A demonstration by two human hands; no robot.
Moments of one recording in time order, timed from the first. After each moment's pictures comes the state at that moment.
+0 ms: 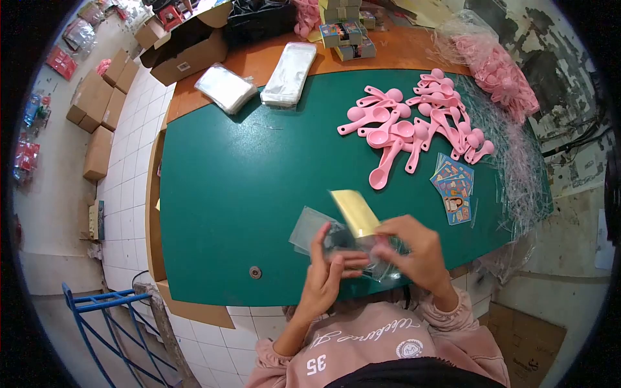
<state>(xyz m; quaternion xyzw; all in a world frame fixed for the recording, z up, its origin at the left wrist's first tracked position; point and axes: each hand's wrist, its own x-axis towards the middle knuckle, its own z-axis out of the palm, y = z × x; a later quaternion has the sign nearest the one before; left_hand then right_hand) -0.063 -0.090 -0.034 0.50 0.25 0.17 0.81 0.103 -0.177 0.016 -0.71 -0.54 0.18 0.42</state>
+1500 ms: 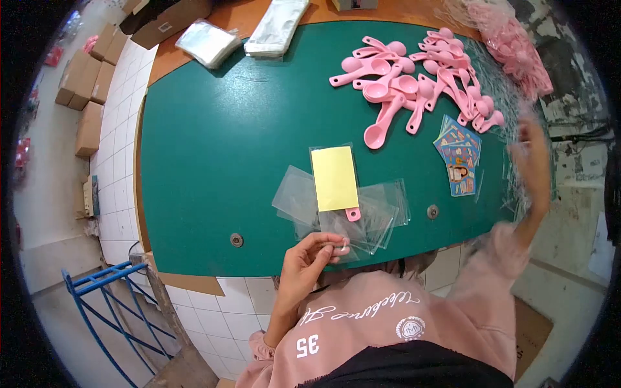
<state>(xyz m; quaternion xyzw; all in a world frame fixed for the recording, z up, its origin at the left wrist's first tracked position) -0.086 -0.108 -0.034 0.45 0.36 0.12 0.81 0.305 -0.262 0.039 -0.89 -0.41 -0.01 0.18</state>
